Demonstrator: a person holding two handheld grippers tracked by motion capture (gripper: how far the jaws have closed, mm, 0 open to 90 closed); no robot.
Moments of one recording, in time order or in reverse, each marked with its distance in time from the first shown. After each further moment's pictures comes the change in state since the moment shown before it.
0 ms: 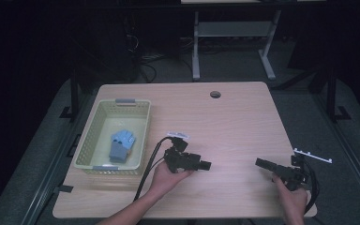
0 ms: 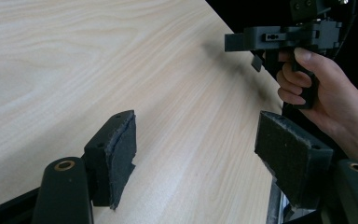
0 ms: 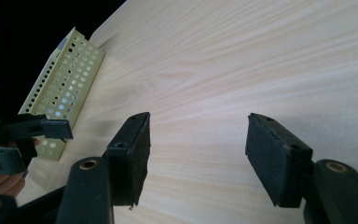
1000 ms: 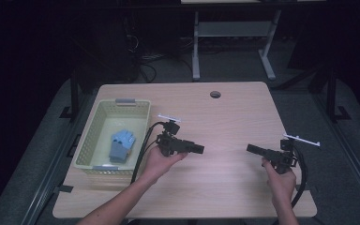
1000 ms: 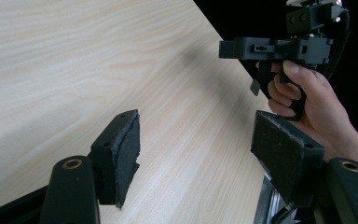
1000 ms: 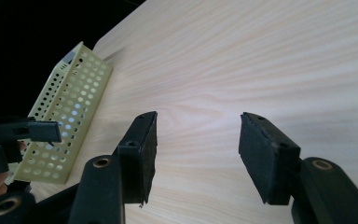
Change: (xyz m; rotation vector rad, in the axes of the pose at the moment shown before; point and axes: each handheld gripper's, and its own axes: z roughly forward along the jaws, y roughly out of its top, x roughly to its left) left arm 0.011 0.039 -0.028 0.002 0.012 -0.079; right arm 0.027 0.034 0.029 -0.004 -0.007 -0.006
